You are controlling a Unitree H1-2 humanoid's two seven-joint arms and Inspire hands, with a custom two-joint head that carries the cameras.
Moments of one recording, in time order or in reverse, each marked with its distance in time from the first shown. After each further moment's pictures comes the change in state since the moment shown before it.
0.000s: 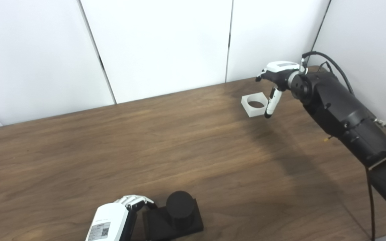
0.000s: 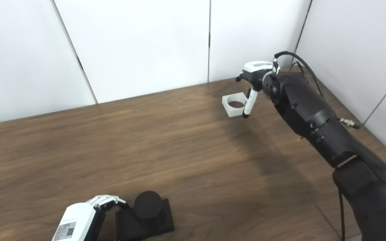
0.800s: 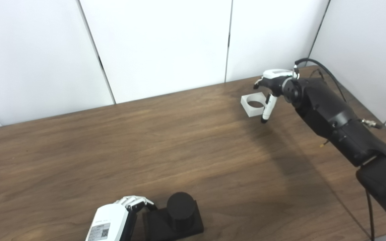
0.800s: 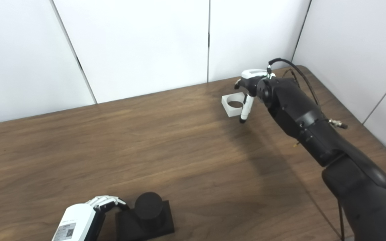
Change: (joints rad) left arm 0.007 -0.001 -0.003 -0.013 0.007 0.006 -0.010; right arm -0.039 0.054 0.030 0.134 0.018 -0.021 -0.048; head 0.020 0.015
